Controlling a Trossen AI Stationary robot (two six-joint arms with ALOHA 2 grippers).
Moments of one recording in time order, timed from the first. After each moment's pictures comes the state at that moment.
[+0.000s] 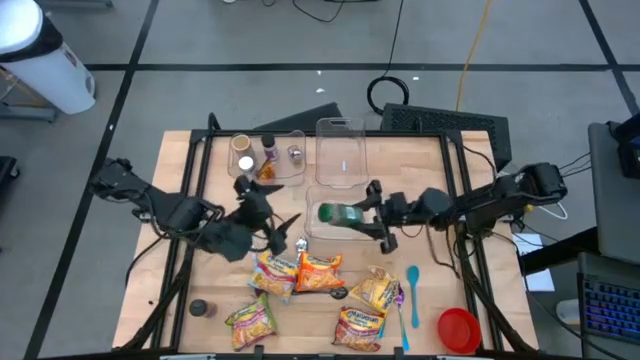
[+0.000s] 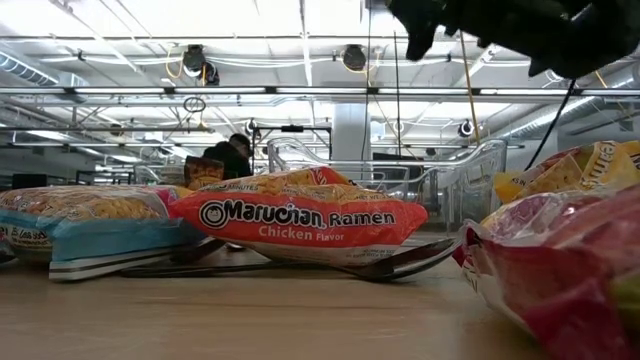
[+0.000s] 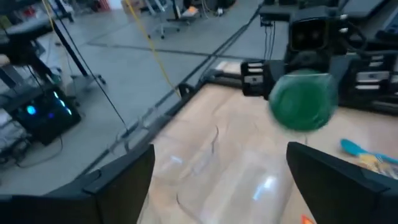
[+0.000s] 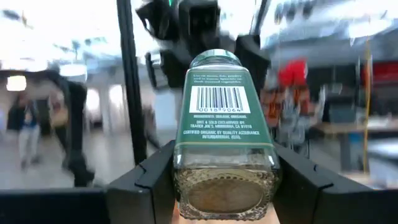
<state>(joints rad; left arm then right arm) -0.48 1.39 1.45 -0.70 -0.99 -0.42 0.09 1.38 0.49 1.21 -0.07 0.13</state>
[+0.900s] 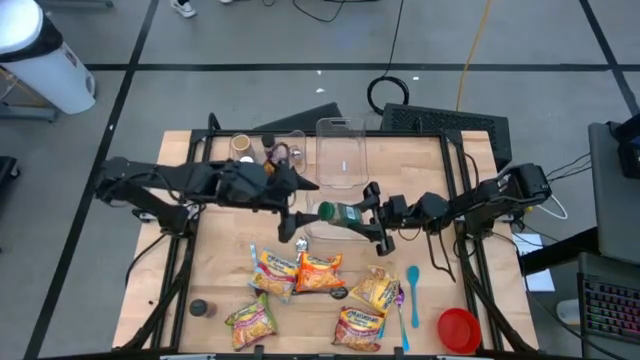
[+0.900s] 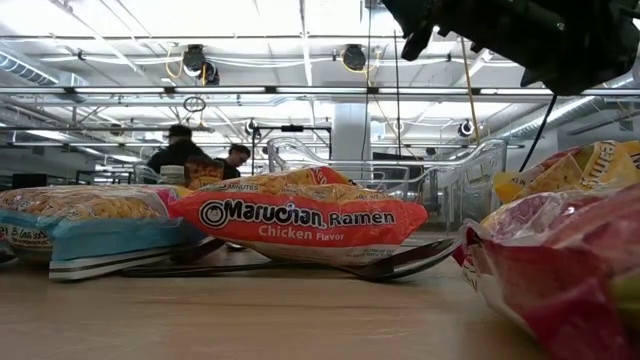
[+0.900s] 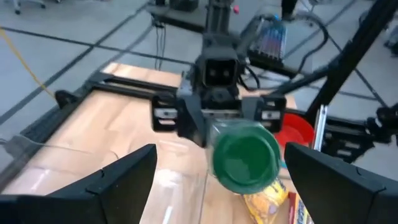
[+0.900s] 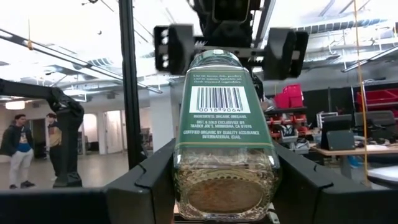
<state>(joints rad) -0.16 1.40 1.51 -0.47 -0.19 -0.23 0.12 1.53 0.48 1.52 -0.03 0.11</state>
